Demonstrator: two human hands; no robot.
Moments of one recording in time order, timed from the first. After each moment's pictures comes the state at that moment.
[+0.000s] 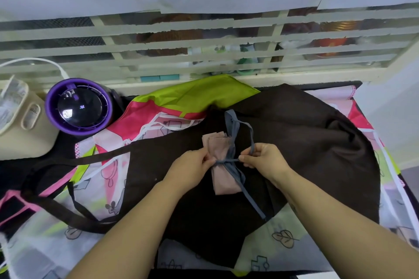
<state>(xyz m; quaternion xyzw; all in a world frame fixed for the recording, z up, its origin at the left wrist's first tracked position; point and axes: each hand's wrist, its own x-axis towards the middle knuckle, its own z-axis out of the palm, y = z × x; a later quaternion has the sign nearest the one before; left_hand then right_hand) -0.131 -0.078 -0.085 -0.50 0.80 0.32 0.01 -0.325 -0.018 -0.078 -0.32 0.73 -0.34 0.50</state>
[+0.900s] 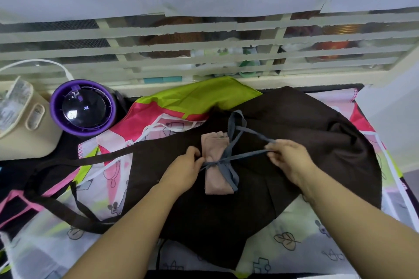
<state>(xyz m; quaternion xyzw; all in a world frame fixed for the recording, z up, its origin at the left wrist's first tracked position) -0.115 -0.082 -0.099 -0.56 0.75 0.36 0.00 -0.359 -0.018 -0.071 -0.07 0.70 -0.49 0.51</state>
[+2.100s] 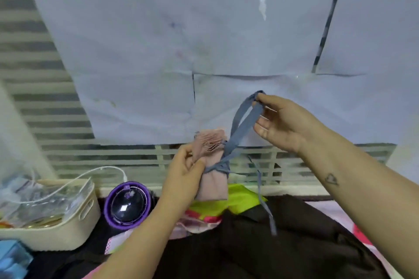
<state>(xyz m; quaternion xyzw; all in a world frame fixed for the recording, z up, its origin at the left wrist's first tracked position) -0.118 -0.104 0.141 -0.40 0.64 0.38 -0.53 -0.311 -0.091 0.252 -0.28 0.41 -0.65 0.58</state>
